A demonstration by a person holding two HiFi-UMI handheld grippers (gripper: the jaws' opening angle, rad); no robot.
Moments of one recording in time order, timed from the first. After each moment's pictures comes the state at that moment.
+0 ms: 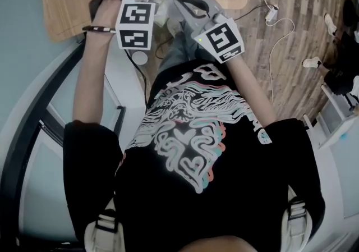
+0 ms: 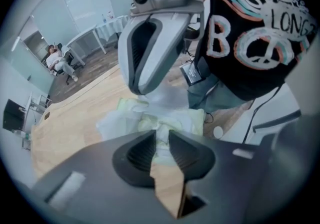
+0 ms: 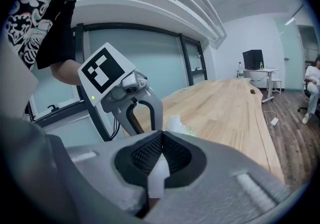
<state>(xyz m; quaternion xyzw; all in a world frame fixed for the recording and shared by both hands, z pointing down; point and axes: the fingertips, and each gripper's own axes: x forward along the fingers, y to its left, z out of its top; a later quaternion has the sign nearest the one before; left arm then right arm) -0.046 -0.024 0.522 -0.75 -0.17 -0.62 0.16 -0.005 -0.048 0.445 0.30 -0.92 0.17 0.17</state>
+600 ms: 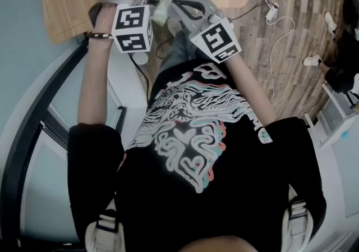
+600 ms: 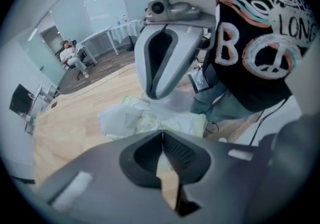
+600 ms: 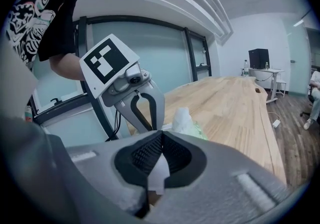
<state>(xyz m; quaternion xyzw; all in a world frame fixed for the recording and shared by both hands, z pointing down) -0.043 -0.021 0.524 -0.79 -0.11 -0.59 0.12 -0.015 -0.036 0.462 0.28 -0.92 0.16 0.21</state>
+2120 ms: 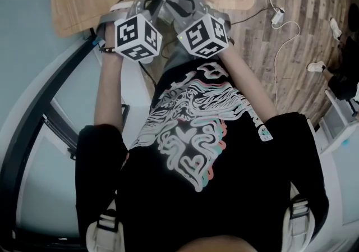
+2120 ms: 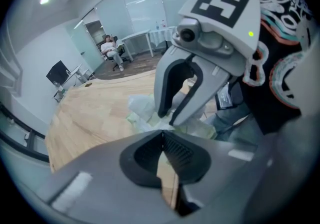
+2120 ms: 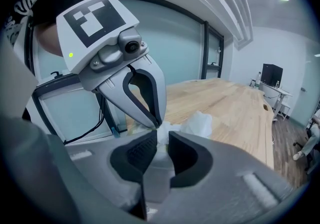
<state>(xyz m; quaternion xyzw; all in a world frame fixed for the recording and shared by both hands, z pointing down) -0.053 -0.034 0.500 -0.83 0.09 -0.55 0.07 -0.049 -0.040 0.480 0.26 -0.91 0.07 0.31</state>
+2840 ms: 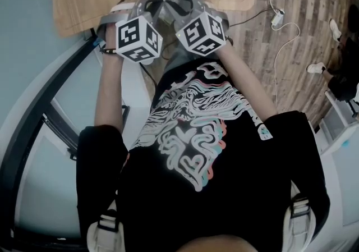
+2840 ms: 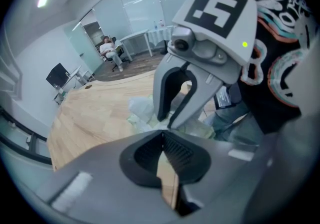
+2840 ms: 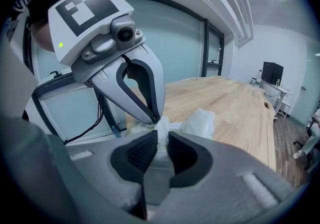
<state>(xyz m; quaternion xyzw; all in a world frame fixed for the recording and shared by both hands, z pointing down) -0.053 -0.032 0.494 -0.82 0.09 -0.56 0.08 -0.052 -0.042 0.487 0.25 -0.91 0.08 0.32</state>
